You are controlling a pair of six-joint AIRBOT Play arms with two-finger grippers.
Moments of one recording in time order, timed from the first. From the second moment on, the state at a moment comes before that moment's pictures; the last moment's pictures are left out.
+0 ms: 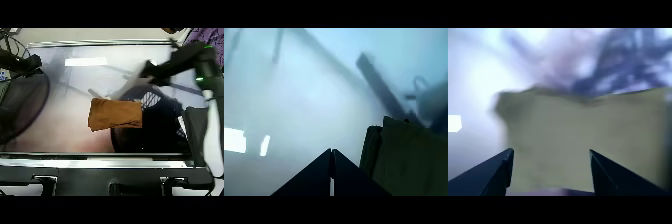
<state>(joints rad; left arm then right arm) 0.02 -1.55 1.98 1.36 -1.49 -1.81 0.04 -1.54 1.80 2.02 -1.37 -1.27</state>
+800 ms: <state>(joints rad) 0.04 -1.55 1.98 1.36 -1.49 -1.76 -0.24 -1.70 1.22 2.43 -1.33 -1.85</state>
